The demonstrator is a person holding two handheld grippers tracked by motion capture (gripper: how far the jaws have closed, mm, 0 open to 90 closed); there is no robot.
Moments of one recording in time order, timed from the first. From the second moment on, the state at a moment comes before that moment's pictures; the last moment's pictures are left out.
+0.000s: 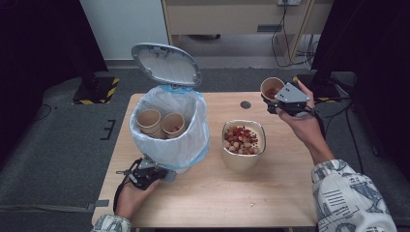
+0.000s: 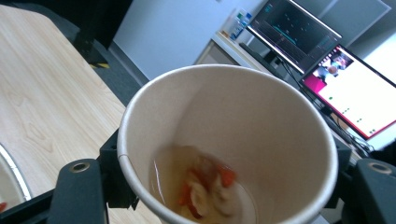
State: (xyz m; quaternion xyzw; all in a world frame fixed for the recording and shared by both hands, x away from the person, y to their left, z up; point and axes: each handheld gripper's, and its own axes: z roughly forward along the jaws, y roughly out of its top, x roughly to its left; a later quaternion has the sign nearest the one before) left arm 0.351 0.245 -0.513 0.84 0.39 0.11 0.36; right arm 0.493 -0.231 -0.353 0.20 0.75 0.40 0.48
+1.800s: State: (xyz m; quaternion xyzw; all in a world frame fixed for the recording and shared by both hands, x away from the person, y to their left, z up) left arm 0.351 0.245 -0.513 0.84 0.39 0.11 0.36; right arm 0.469 -0.208 -0.315 0.06 0.77 0.36 0.53
